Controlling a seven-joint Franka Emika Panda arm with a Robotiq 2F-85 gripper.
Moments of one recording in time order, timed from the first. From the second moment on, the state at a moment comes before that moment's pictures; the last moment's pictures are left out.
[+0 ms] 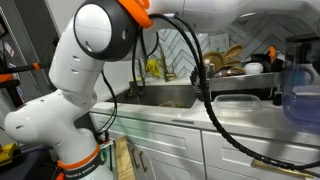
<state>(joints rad) -0.60 0.76 -0.10 -1.13 0.50 1.92 -0.05</state>
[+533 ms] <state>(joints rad) -0.55 0.56 -0.15 -1.28 0.30 1.80 -0.06</state>
